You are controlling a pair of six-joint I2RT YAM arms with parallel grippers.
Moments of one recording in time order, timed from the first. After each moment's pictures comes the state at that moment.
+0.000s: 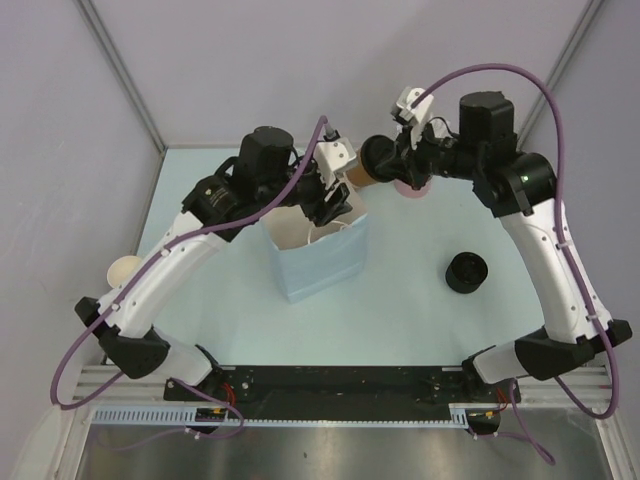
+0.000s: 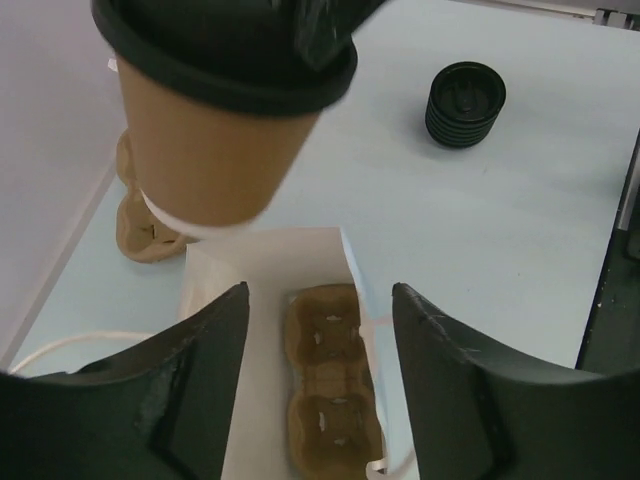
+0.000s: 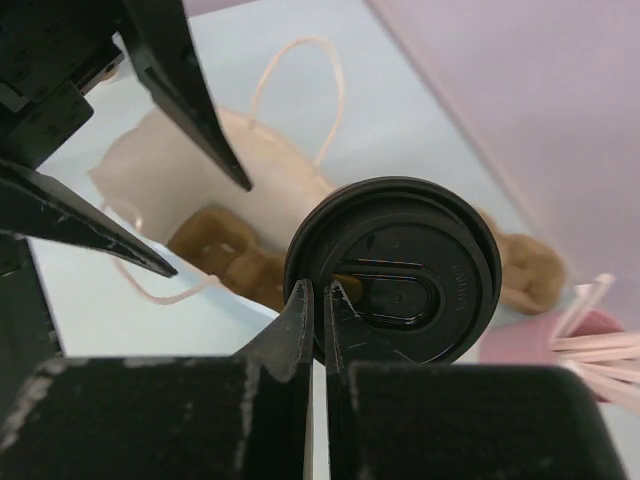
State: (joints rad) left arm -0.77 1.44 1.77 -0.74 0.30 0.32; right arm 0.43 1.41 1.95 -0.87 -0.56 -0.37
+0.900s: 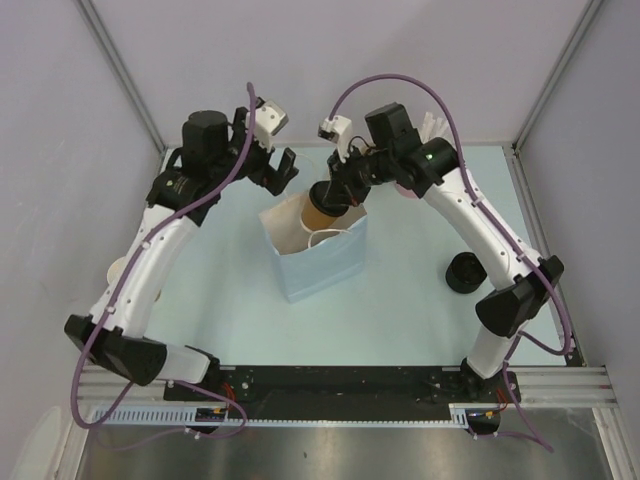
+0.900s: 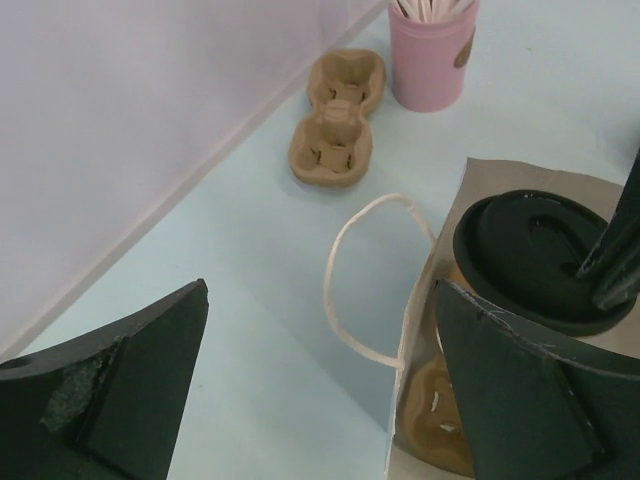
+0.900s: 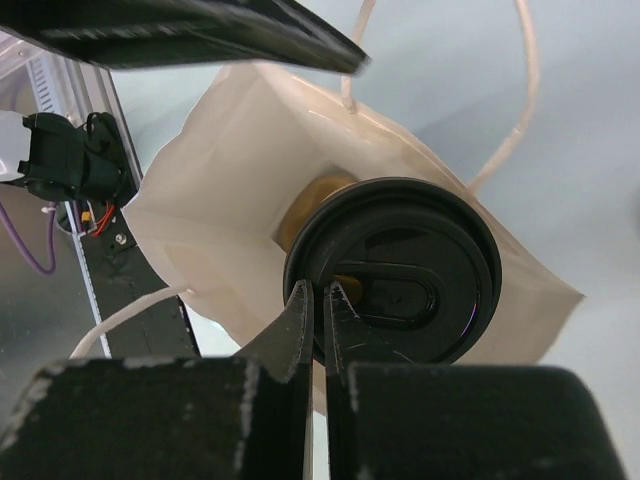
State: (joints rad) left arm -0.39 1.36 1.63 -0.58 0.28 0.31; right arm 0.62 1.74 2.02 -0.94 -0.59 -0.17
